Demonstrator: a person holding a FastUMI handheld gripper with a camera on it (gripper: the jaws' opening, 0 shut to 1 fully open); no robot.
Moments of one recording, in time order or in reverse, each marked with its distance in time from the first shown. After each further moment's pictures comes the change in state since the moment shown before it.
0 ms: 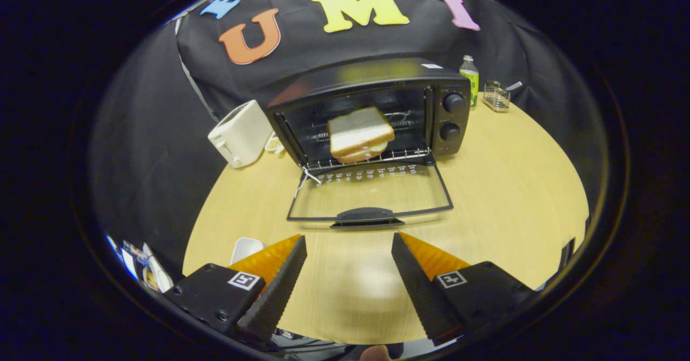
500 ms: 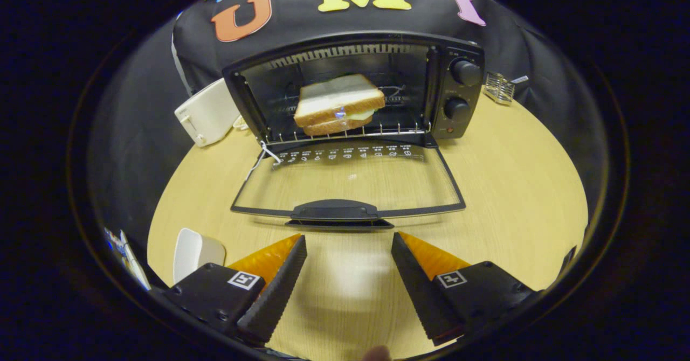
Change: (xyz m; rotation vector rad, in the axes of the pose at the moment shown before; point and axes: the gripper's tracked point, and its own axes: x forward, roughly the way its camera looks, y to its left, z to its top) arm 0.073 -0.027 -0.020 -0.045 0.050 -0.086
